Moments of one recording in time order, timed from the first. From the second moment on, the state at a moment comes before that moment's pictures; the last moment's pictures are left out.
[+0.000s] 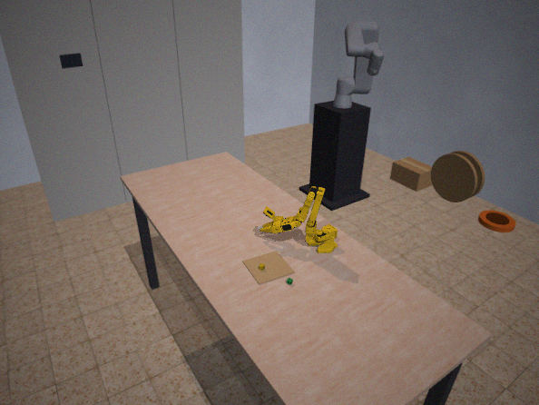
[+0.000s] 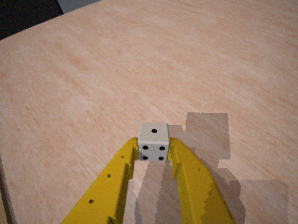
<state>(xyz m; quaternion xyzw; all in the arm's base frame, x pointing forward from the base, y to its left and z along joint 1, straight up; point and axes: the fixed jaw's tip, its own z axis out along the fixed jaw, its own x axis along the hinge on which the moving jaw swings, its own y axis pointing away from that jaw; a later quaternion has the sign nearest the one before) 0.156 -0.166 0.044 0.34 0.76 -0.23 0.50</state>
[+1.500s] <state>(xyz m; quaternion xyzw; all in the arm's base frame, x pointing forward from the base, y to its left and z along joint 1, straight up) 0.155 -0.166 0.026 0.34 0.76 -0.23 0.50</state>
